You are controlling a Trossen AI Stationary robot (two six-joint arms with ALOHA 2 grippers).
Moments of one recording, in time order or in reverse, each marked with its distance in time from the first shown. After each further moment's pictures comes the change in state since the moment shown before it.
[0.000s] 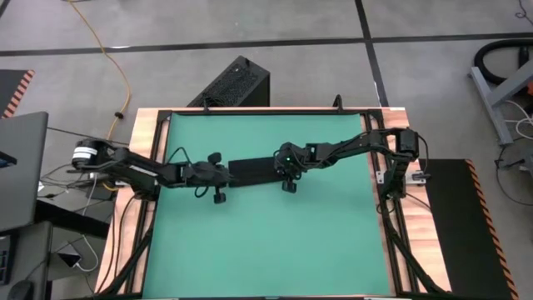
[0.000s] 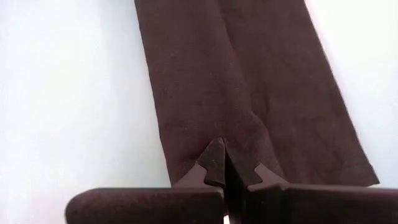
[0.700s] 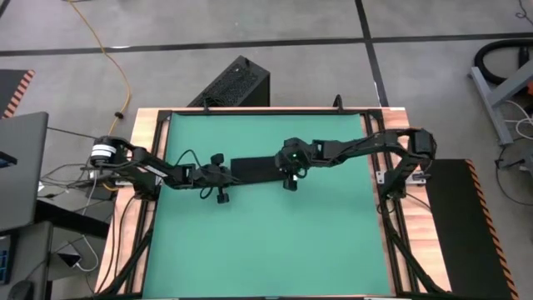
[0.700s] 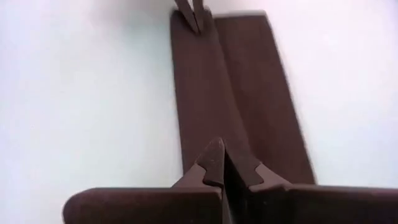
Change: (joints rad) left arm 0.018 0.199 0.002 0.071 -0.033 0.022; right arm 0.021 -0.131 0.001 0.029 -0.001 -0.071
